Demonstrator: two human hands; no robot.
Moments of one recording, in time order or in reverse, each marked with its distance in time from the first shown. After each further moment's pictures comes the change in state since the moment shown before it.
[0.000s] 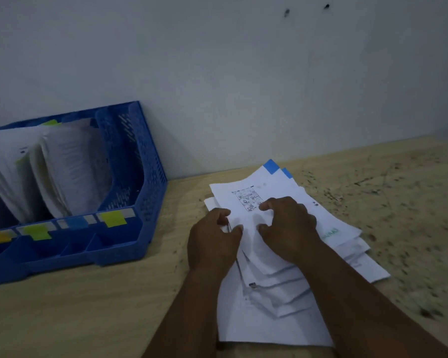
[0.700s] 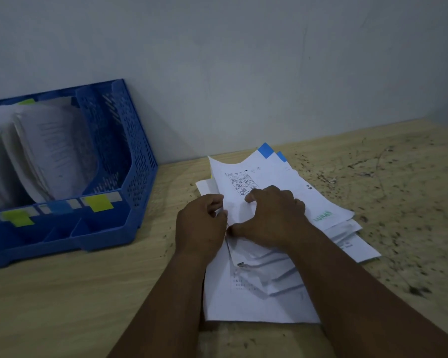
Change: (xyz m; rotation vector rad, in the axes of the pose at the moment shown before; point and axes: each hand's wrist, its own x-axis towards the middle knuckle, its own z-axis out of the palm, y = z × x) left_hand 0.004 -0.011 -0.001 -0.009 -0.026 0.070; right_hand -0.013 -0.013 -0.002 -0.075 -0.155 -0.006
